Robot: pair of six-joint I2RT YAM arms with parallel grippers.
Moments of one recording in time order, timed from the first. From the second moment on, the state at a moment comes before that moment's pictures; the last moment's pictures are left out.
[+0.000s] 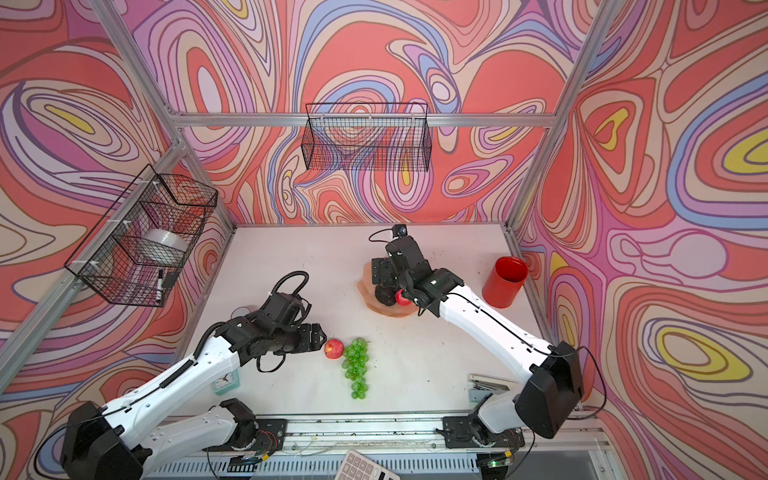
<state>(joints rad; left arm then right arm) -0.61 1.10 0.77 -0.76 0.06 -0.70 0.66 1.42 1.28 -0.49 0.25 0.40</state>
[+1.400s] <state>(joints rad) -0.70 1.40 0.96 -0.66 -0.06 -0.69 0.65 1.29 1.14 -0.49 0.29 0.43</state>
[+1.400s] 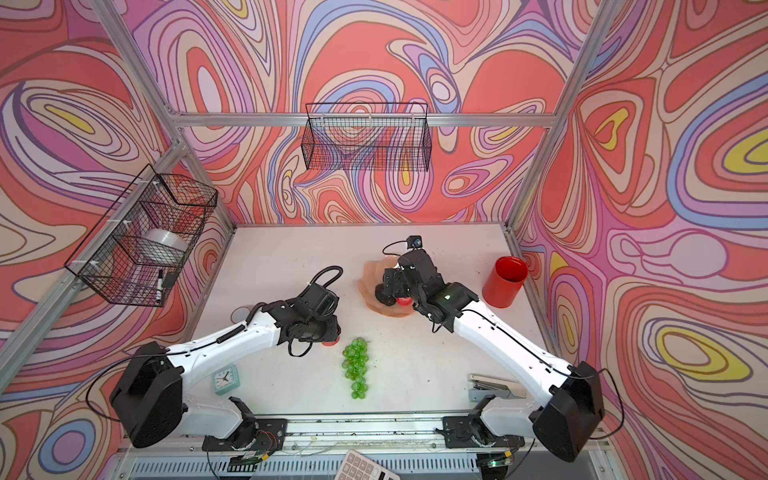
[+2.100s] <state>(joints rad) -0.75 1.90 1.53 -0.52 0.13 -0.56 0.42 1.11 0.97 -0.52 0.19 0.51</state>
